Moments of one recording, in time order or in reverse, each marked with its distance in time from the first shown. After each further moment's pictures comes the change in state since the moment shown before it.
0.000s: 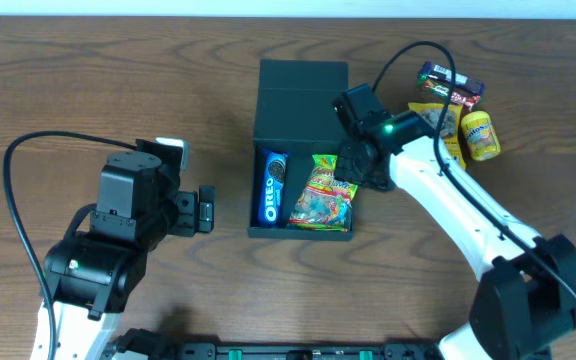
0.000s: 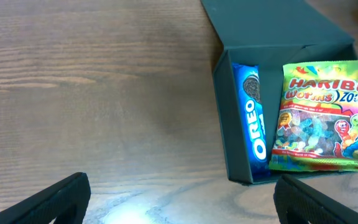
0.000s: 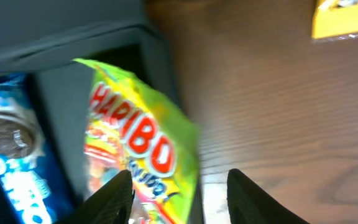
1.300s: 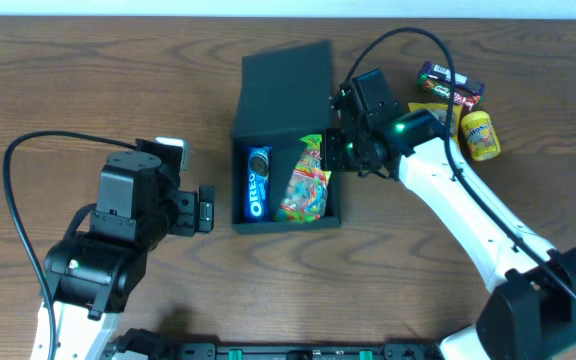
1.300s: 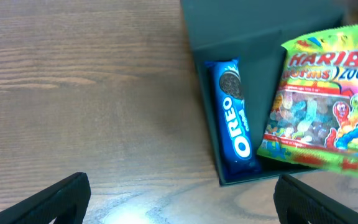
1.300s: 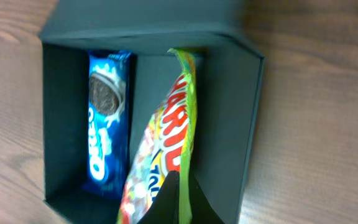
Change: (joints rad) left arm 0.000 0.000 0.000 0.002 0.000 0.000; right arm -0.009 -0.045 0.016 0.168 -0.305 -0.308
